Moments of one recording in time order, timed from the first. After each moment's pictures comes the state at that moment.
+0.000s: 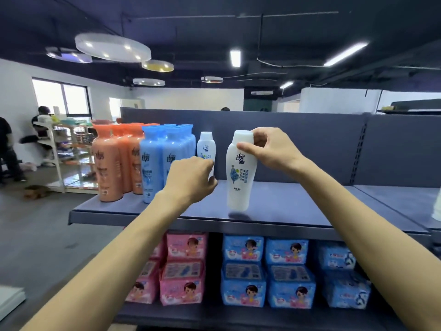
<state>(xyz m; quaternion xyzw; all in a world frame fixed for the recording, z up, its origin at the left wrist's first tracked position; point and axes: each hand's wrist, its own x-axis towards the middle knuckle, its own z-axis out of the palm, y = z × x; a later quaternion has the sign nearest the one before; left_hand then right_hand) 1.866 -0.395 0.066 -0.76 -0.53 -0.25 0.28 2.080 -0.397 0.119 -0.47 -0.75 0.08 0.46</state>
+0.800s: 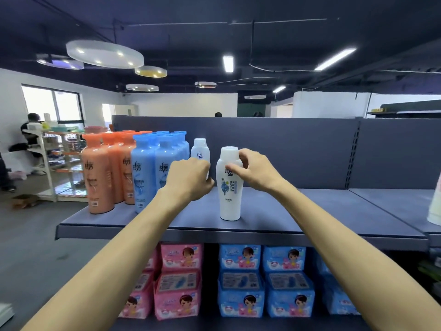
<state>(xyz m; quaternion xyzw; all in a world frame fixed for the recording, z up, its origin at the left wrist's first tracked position) 1.877 -0.367 0.081 -0.76 -0.55 -0.21 0.28 2.068 -0.361 0.084 -0.52 -0.74 0.07 0.41</state>
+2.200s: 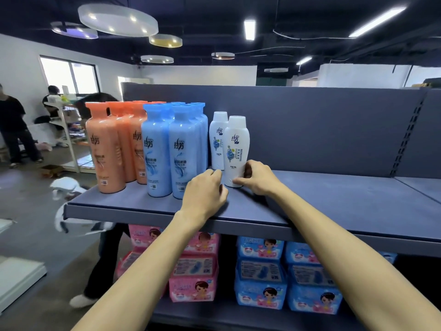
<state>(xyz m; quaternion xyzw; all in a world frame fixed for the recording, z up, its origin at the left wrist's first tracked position) 1.864 -0.309 -0.024 -0.75 -0.55 -0.33 0.16 2.040 -0.253 -0.005 -0.59 -0.73 0.14 0.31</state>
